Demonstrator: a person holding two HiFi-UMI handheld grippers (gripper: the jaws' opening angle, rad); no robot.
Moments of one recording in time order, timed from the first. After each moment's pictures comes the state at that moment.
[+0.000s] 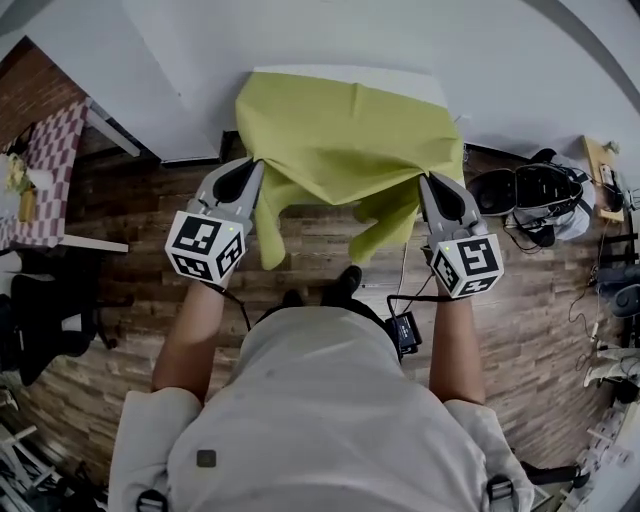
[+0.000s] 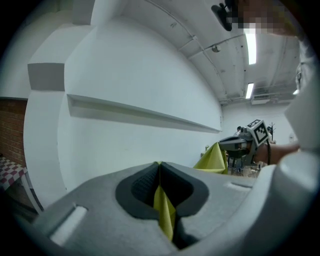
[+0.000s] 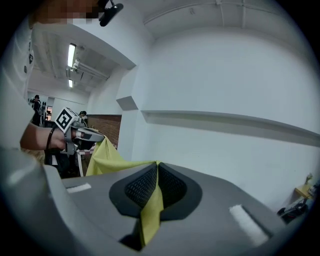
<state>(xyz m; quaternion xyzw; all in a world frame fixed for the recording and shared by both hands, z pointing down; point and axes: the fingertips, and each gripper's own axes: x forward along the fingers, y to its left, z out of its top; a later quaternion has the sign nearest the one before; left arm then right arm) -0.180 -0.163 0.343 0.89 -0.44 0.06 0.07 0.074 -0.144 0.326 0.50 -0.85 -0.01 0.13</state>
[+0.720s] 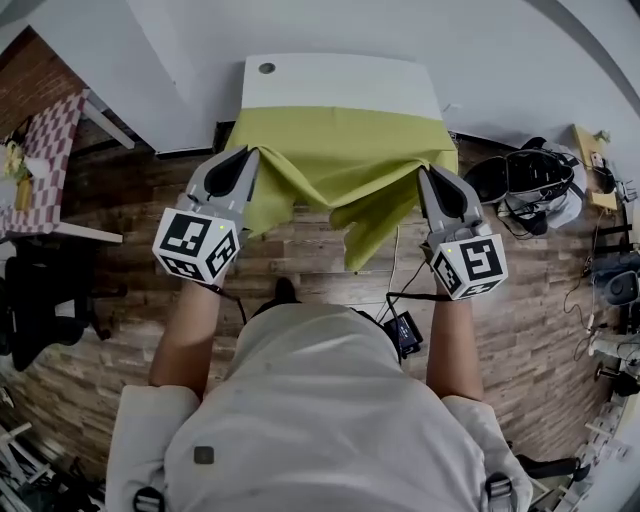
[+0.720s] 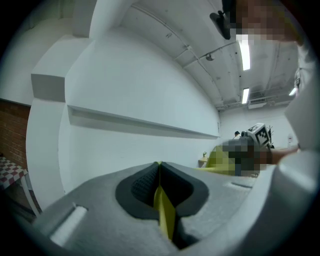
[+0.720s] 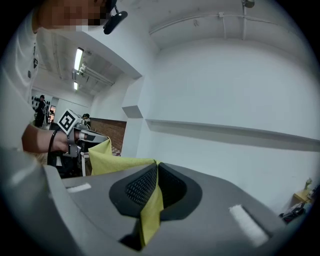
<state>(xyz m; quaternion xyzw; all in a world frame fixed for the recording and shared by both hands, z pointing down) -0.158 -0.092 0.304 0.90 -0.44 0.03 0.04 0.083 -0.067 0.289 0.50 -0.86 -0.04 0.11</state>
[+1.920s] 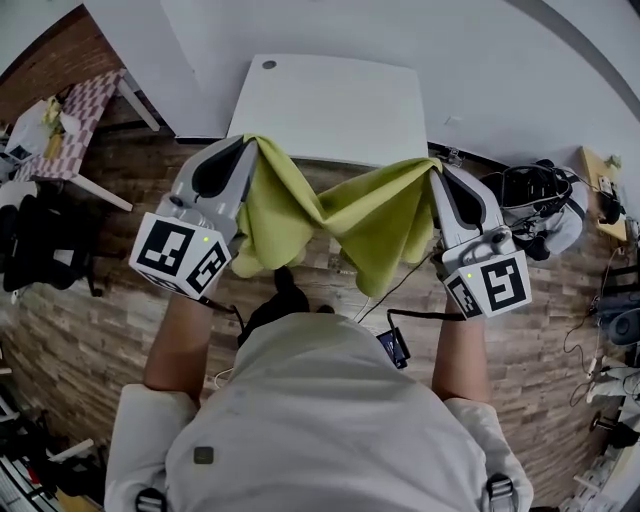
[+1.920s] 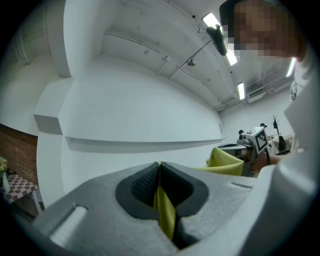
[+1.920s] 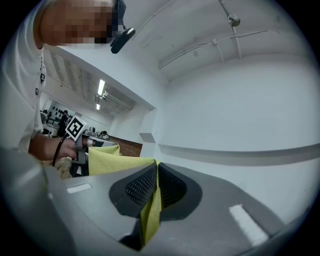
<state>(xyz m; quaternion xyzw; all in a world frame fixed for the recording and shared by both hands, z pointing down) 0.031 0.105 0.197 0.87 -0.49 0.00 -0.04 0.249 0.109 0.190 0.40 -0.91 -0.12 0.01</state>
